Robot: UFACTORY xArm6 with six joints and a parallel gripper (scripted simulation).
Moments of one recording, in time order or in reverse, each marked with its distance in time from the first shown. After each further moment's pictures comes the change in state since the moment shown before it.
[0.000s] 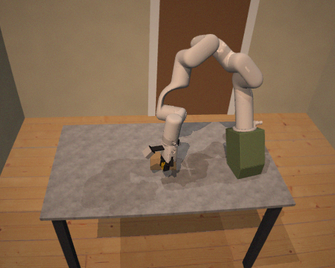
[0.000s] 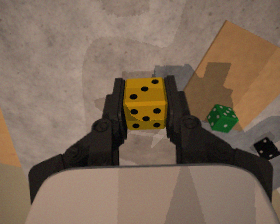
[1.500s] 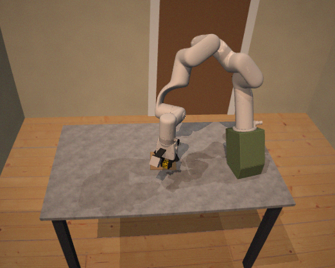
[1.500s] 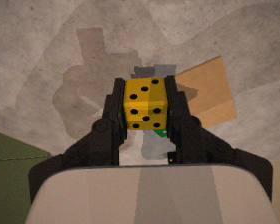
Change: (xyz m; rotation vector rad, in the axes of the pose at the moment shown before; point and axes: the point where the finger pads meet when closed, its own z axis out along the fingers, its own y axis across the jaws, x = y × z) arm -0.008 0.005 -0.004 0.053 -0.128 -0.685
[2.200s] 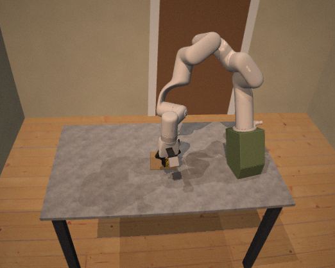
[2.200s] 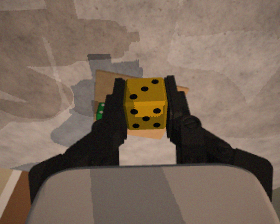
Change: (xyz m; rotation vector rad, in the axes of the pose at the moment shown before) arm -0.011 -0.003 -0.004 -0.002 -0.001 -0.771
